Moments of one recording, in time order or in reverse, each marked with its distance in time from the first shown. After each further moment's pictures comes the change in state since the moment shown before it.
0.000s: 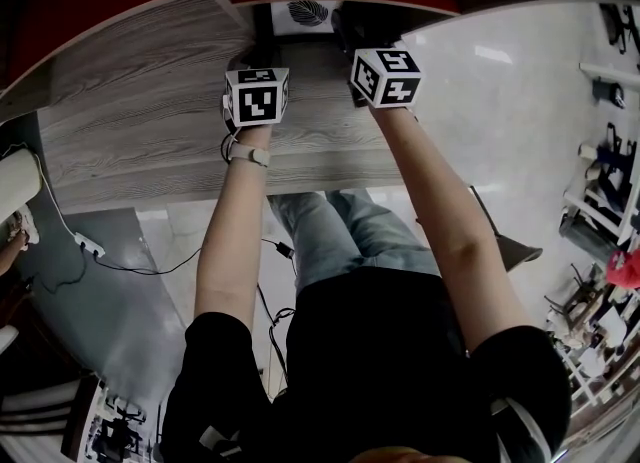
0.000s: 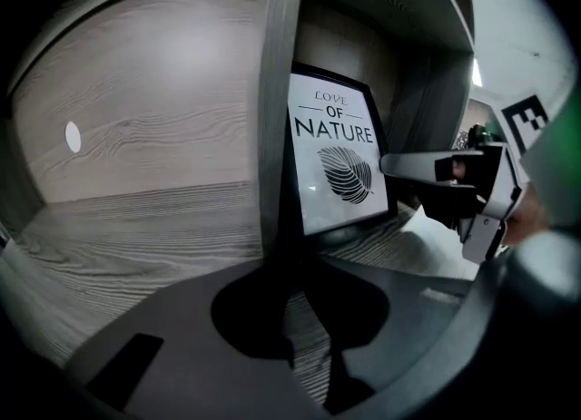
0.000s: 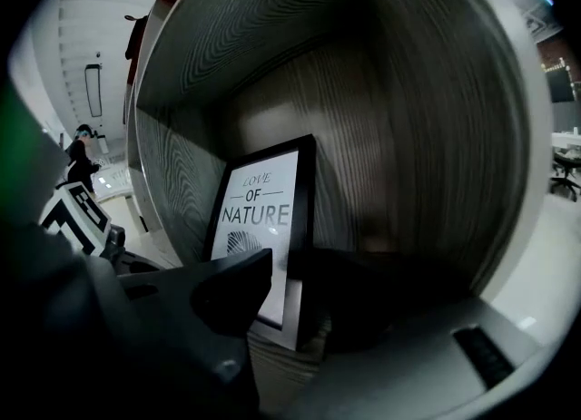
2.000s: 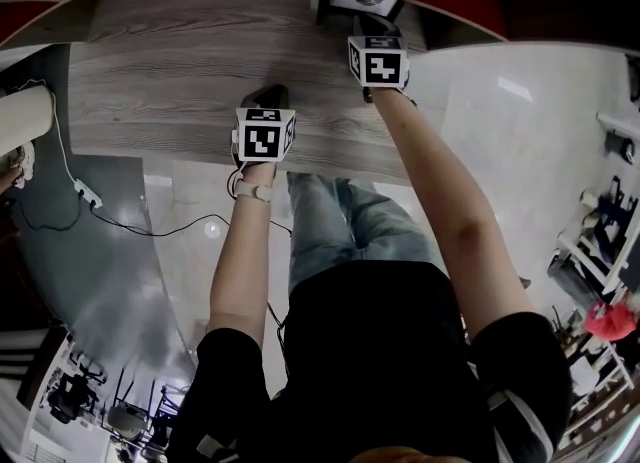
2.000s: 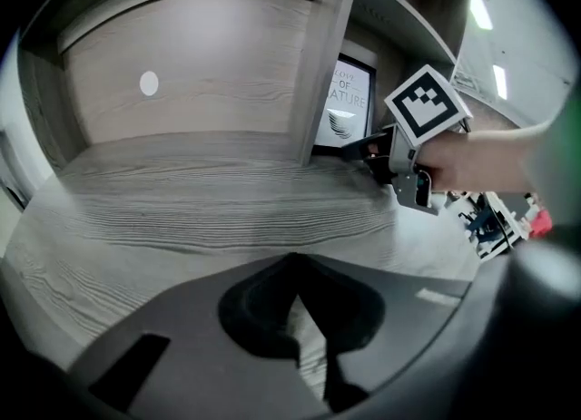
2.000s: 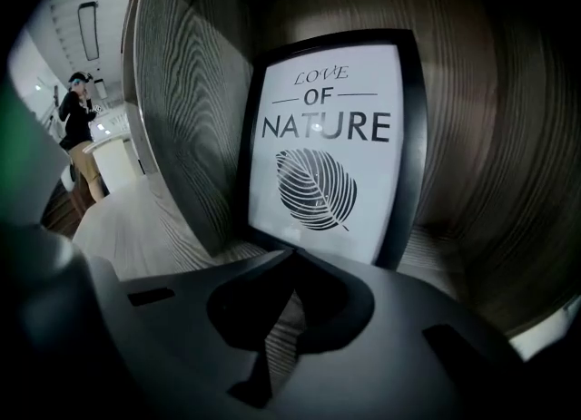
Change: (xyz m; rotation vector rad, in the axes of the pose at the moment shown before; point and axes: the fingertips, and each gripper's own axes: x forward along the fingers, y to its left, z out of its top) left arm -0.097 0.022 -0.104 -0.143 0.151 0.023; right arm 0.050 0.055 -0.054 -0.179 0.325 -0.048
